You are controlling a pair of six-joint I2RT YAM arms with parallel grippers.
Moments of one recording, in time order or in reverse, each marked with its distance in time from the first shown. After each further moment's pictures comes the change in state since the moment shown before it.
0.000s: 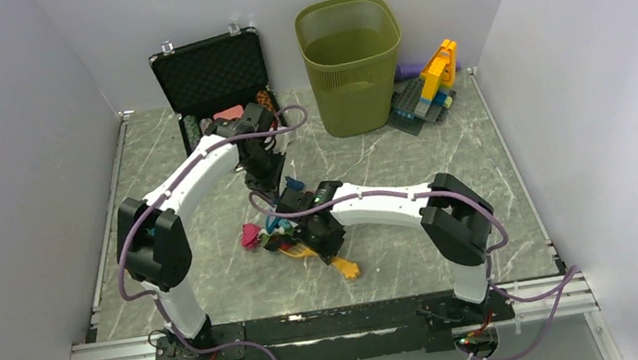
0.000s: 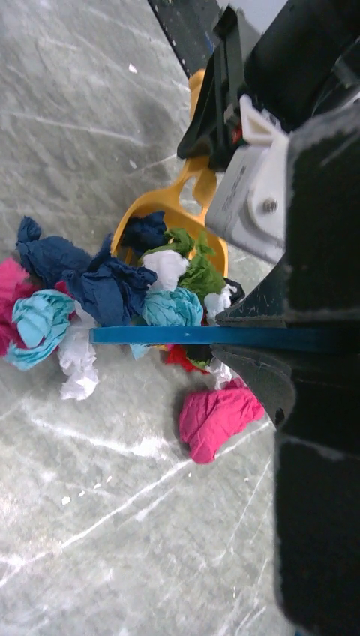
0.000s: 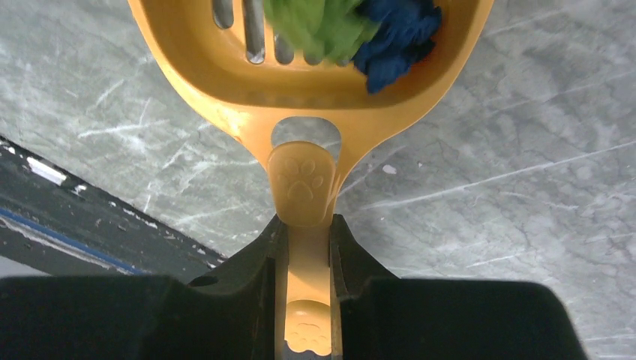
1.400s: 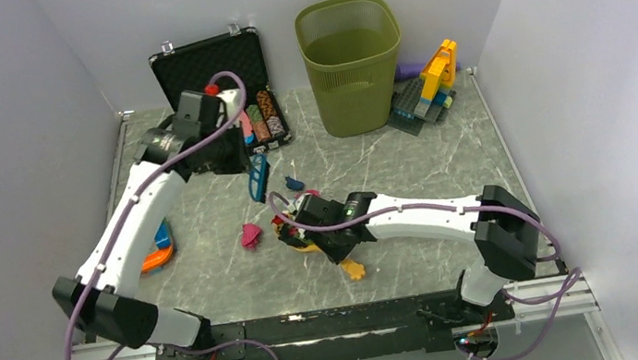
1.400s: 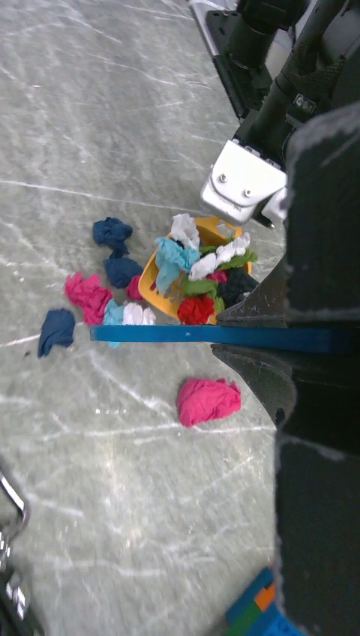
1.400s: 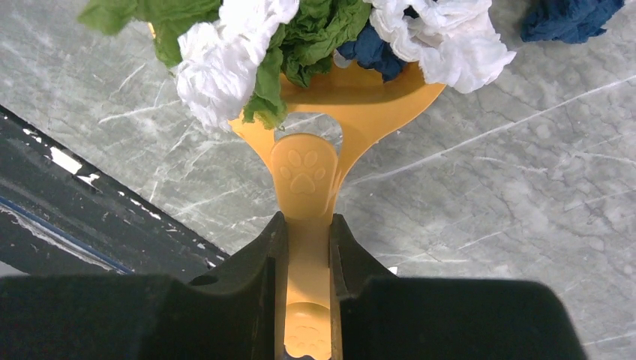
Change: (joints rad) left arm 0.052 -0.343 0.021 0.041 -0.089 -0.223; right arm 0.049 -0.258 -0.220 0.180 0.114 0.068
